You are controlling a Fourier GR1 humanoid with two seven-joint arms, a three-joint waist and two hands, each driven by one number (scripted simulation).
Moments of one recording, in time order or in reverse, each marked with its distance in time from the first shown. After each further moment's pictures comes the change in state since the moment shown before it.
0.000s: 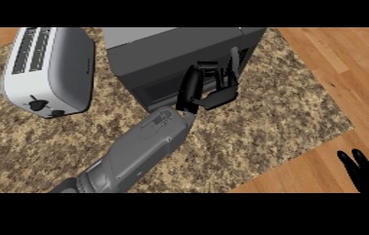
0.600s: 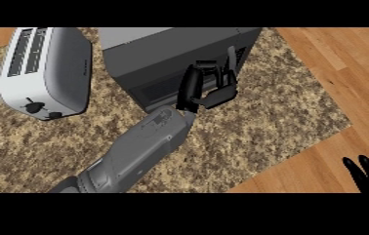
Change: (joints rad) left arm -0.012 -0.002 -0.010 0.021 0.045 0.011 -0.044; right arm 0.040 -0.031 -0.005 -0.037 -0.076 0.029 0.032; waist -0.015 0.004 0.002
